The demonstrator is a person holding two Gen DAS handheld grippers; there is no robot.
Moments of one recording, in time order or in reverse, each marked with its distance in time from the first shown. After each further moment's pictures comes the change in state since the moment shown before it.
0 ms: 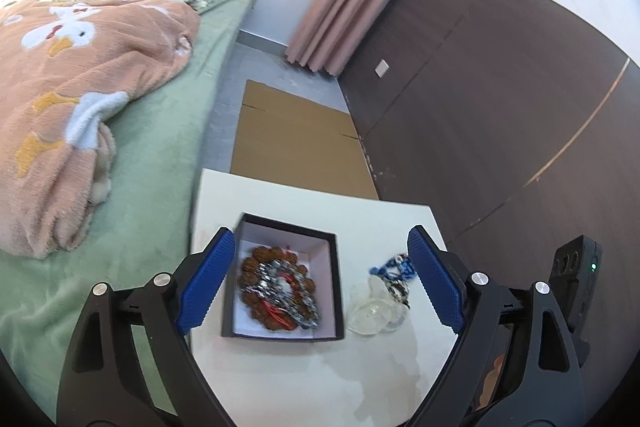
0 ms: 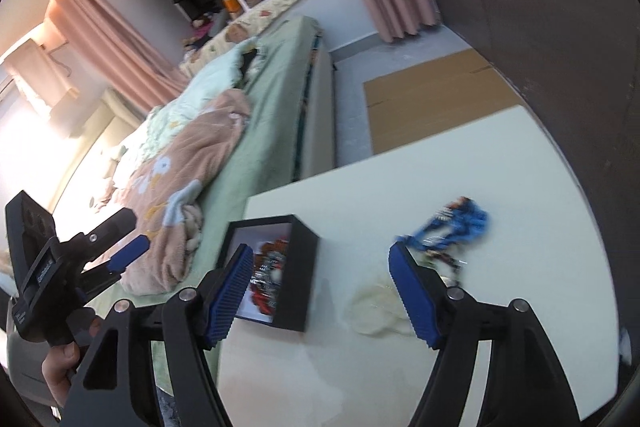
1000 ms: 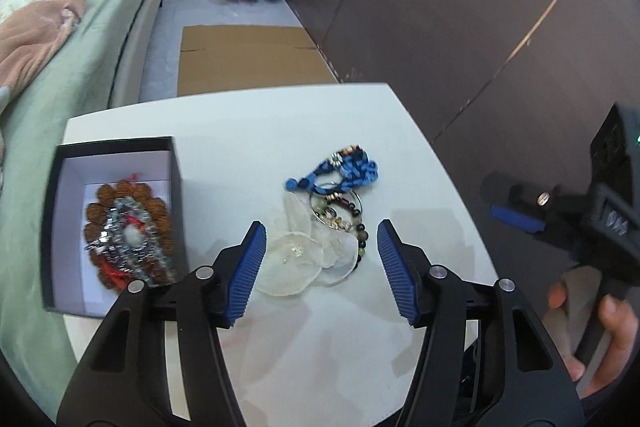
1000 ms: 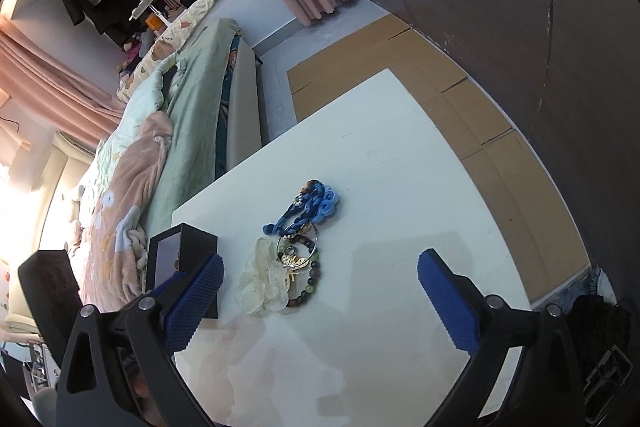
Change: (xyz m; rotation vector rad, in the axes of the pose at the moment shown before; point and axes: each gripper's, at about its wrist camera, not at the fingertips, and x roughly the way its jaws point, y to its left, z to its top) left arm 0.110 -0.113 -0.077 0.270 0.296 -0.006; right arm -0.028 -0.105 0.008 0.199 0.054 -0.122
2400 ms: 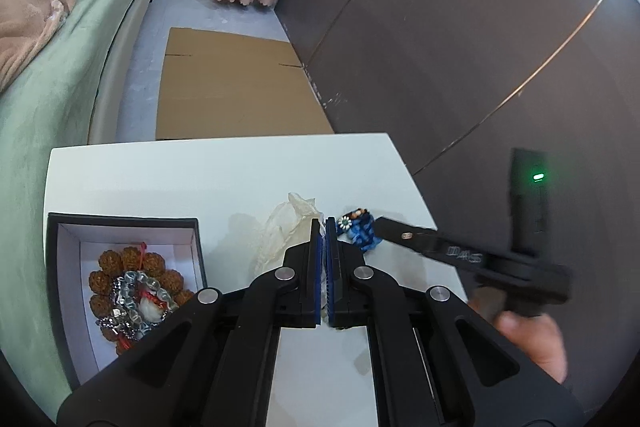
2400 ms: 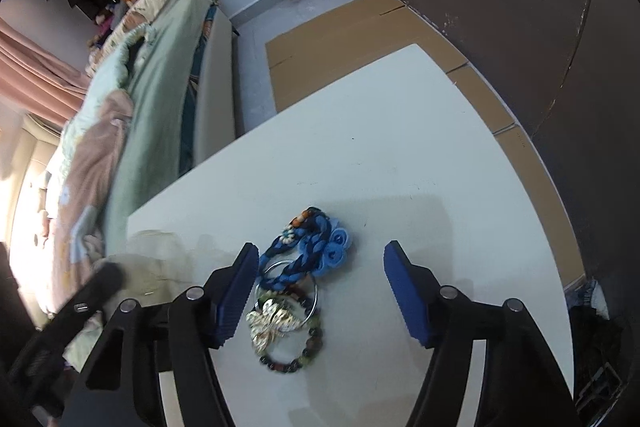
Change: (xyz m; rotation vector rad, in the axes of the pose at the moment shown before) left arm -0.002 0.054 0.052 -0.100 -0.063 -0.150; right arm 0.098 0.027 0.033 -0.024 0.101 -0.124
